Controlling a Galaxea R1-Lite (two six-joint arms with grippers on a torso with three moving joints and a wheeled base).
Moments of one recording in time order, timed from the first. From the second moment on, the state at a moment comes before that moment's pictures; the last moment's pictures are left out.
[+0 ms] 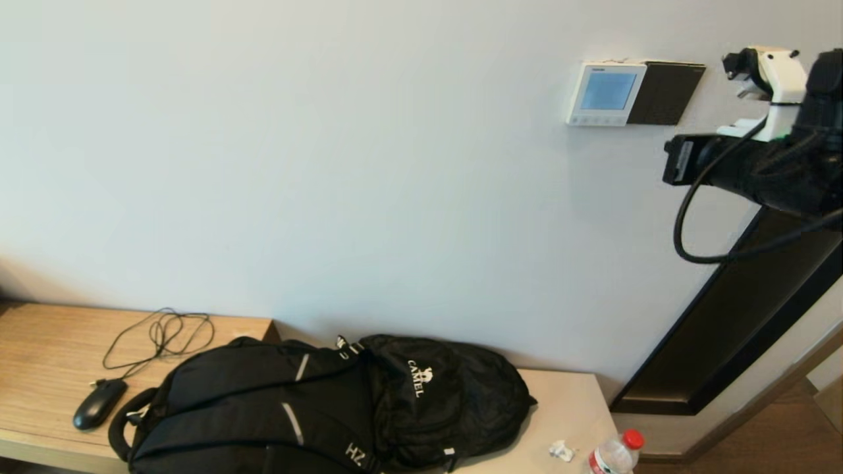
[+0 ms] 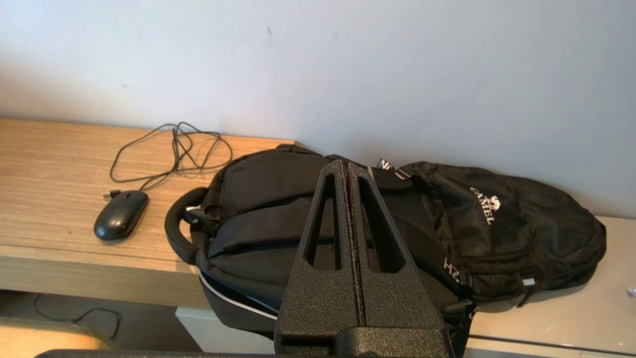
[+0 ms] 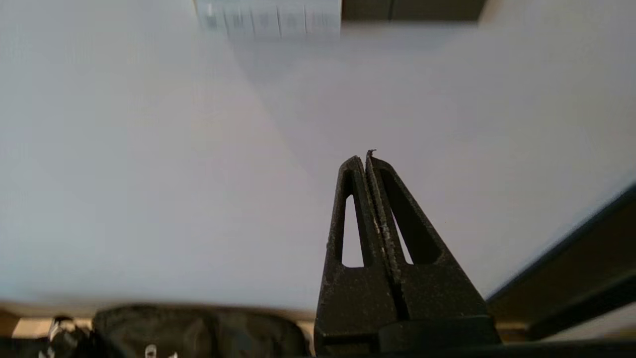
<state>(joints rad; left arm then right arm) 0.00 0.00 0.00 -0.01 0.00 -0.01 0.12 1.54 -1.16 -0.39 -0.16 -0.05</state>
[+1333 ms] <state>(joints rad) 0.00 0.00 0.00 -0.01 0.00 -0.01 0.00 0.47 -0.31 -0.08 -0.51 -0.11</state>
